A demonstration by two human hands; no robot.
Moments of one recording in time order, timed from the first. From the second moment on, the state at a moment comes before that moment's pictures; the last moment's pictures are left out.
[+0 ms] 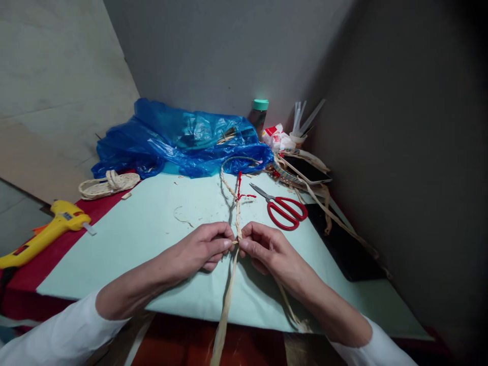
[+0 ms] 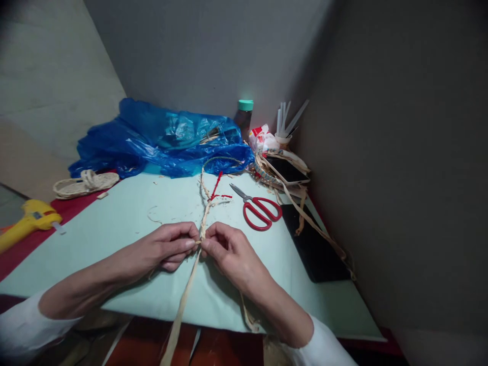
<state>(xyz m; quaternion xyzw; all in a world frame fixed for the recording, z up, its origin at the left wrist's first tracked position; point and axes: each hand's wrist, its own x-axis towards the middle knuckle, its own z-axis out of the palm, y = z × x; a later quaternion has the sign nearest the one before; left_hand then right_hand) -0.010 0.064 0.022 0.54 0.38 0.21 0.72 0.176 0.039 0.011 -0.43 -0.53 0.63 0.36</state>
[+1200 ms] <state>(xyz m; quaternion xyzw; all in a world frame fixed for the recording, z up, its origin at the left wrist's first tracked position) -0.013 0.062 0.037 0.67 0.48 0.24 0.52 0.167 0.037 0.014 -0.47 -0.58 0.57 0.34</state>
